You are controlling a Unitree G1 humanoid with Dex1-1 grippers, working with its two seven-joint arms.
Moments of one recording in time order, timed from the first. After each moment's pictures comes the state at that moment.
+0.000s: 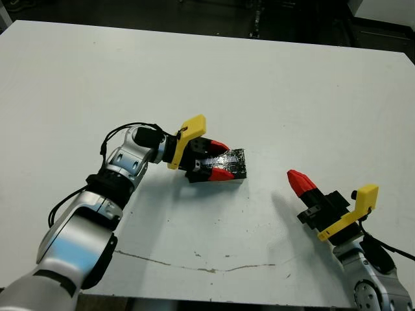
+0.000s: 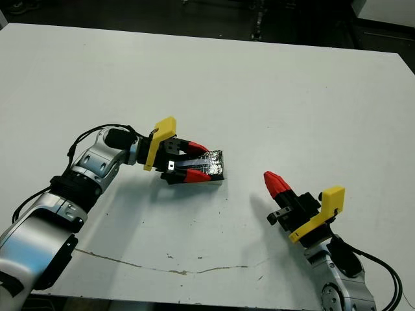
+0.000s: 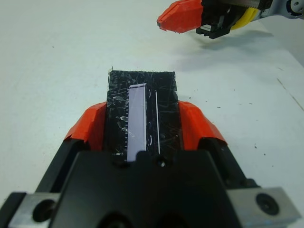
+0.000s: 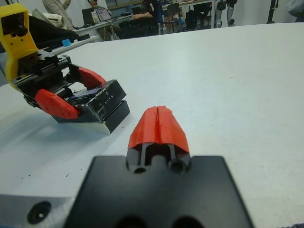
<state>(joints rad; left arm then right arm) -0.83 0.25 -0.36 0.77 -0.11 0.01 -1.28 0.16 -0.28 -0.12 -0.18 0.49 0.11 0.56</state>
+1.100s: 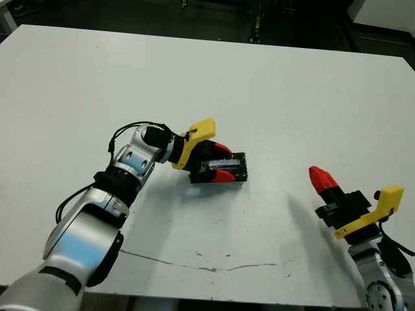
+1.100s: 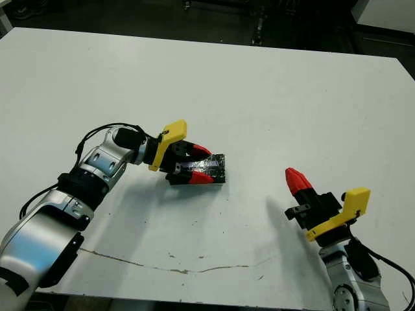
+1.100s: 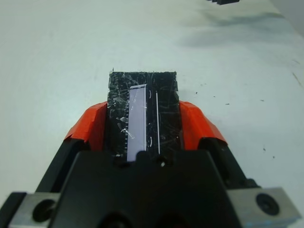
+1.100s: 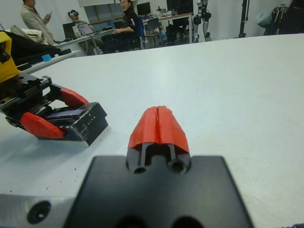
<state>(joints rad) -0.84 0.22 -0.37 0.73 -0.02 0.15 -1.20 0.16 -0.28 -0.22 -0.17 0.52 0.11 0.54</state>
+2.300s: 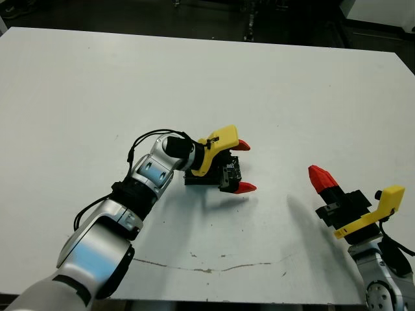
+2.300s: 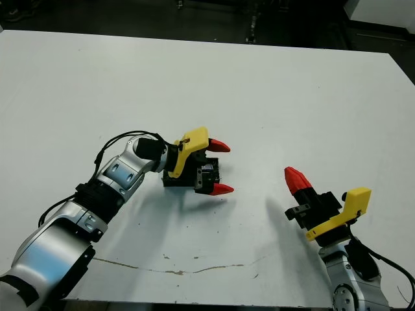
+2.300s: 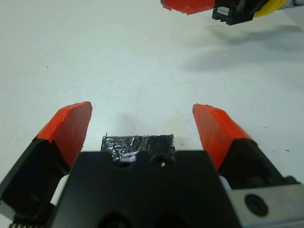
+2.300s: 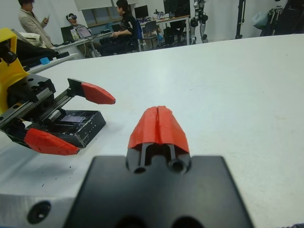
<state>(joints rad) -0.78 0.15 -0.40 0.65 -0.03 0.09 -1.07 0.16 -0.28 -0.21 -0.17 0.52 0.10 0.55</state>
